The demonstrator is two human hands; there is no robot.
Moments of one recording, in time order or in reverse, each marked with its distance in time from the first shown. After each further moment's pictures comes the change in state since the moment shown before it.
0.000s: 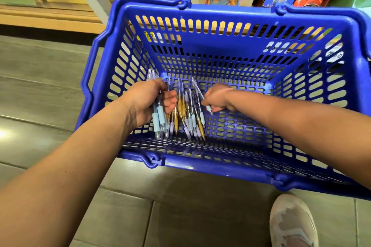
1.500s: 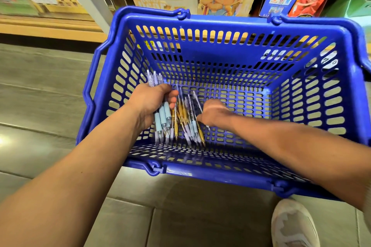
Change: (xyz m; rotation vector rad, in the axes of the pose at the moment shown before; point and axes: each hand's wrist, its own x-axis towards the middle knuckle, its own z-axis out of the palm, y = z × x) left_hand 0.004 0.004 0.010 -0.008 0.089 0.112; right_hand 0.007 0.010 0.045 -0.117 0.169 -0.031
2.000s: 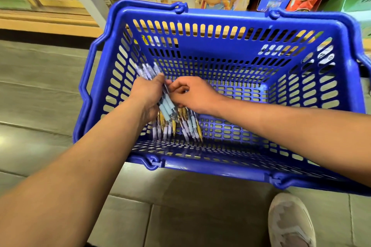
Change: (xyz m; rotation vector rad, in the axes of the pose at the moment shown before) left_hand 0.003 -0.001 0.013 -0.080 0.099 0.046; right_hand -0.053 -0.056 -0.043 0.546 -0.053 -0.496
